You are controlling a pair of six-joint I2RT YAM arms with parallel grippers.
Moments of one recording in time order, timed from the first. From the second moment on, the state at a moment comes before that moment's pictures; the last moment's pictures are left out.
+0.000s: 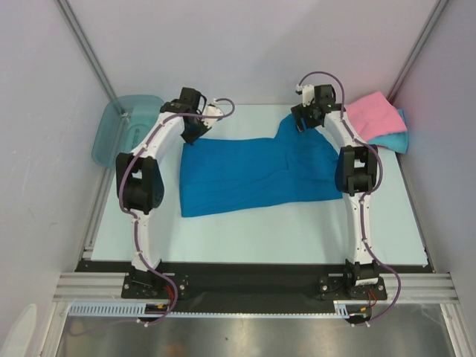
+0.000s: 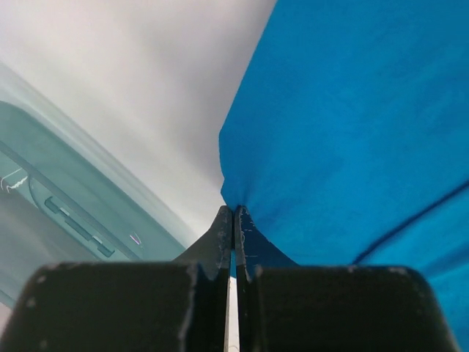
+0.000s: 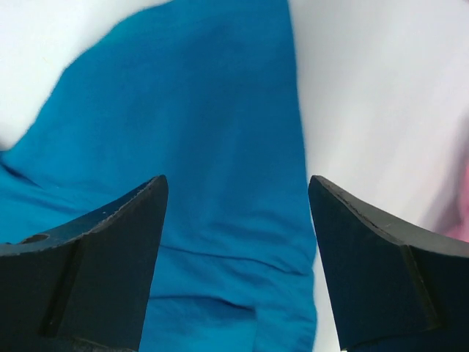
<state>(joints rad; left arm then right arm) -0.24 2.13 1.95 -0.88 -0.02 0.68 0.11 2.53 2.30 -0.55 -0.15 -0.31</state>
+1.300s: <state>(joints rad) -0.31 2.12 1.96 -0.97 -0.14 0.77 0.09 2.51 2.17 -0.49 -0.17 -0.26</state>
